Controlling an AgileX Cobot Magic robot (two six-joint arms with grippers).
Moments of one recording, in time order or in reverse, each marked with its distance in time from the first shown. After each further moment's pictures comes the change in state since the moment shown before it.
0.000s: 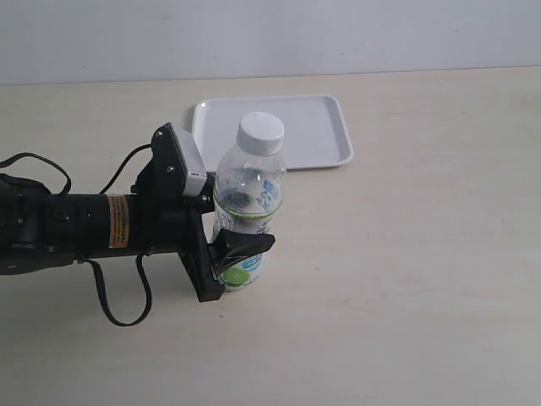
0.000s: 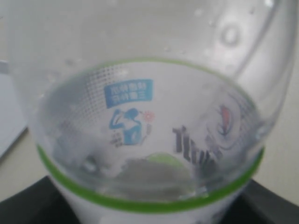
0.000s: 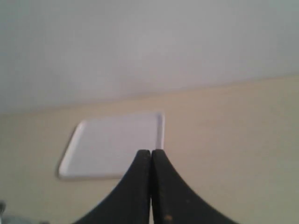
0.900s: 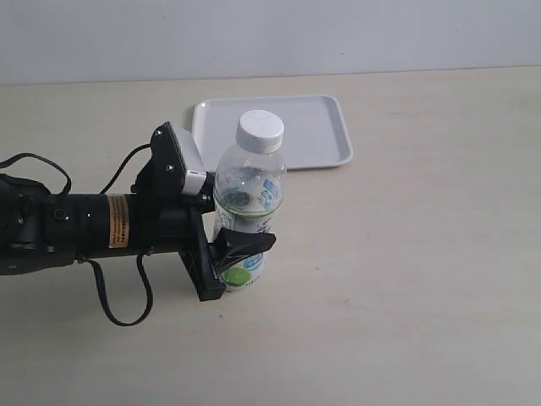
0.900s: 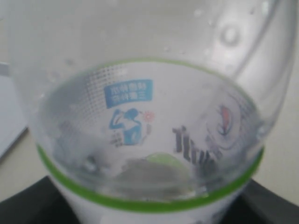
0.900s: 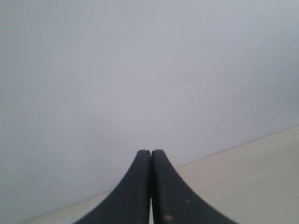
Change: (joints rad) left arm 0.000 0.000 0.000 -0.002 -0.012 -0.007; right arm 0.000 -0.888 0.812 -0.110 -0.560 0.190
